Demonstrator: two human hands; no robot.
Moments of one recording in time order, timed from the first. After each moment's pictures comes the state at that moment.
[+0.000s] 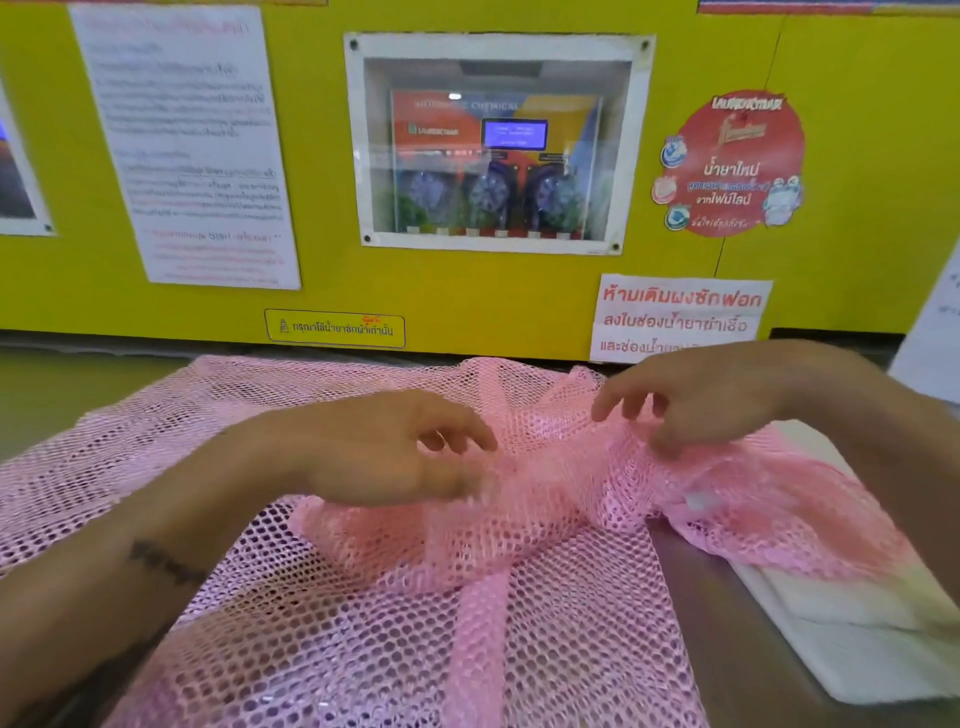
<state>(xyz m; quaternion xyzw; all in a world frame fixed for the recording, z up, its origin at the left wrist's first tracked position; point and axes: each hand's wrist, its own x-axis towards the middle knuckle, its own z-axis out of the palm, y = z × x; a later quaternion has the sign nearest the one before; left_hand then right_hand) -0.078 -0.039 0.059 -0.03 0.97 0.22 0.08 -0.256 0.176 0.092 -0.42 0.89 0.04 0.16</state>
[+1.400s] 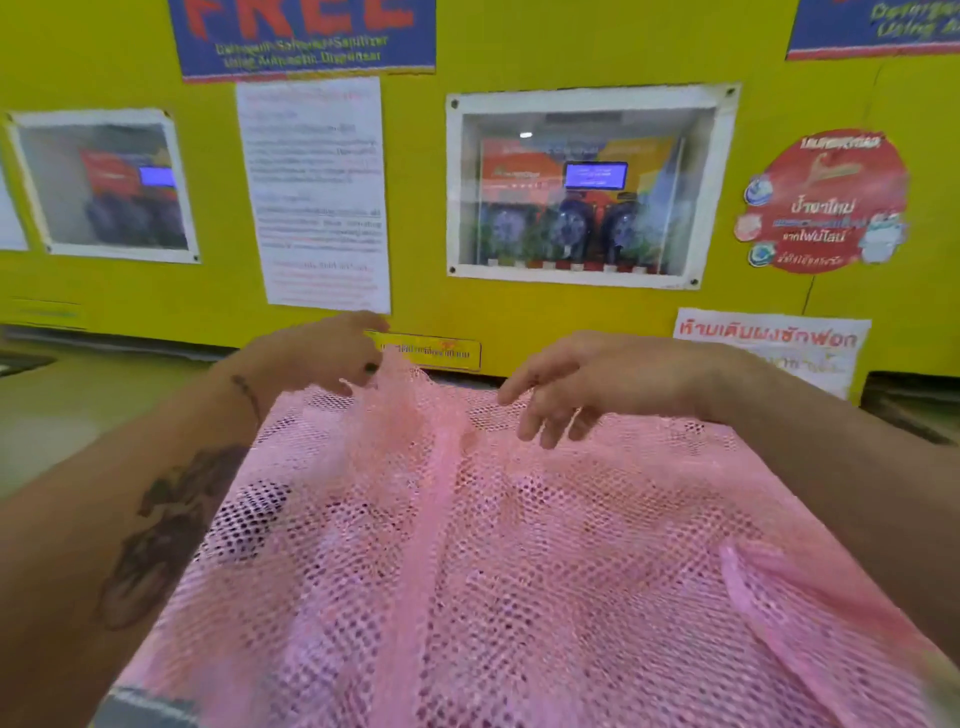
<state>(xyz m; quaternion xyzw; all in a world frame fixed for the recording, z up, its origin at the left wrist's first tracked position) -0.097 -0.194 0.074 -0.31 0.89 0.31 -0.14 -0.216 0.079 0.100 -0.56 0.76 -0.22 0.24</state>
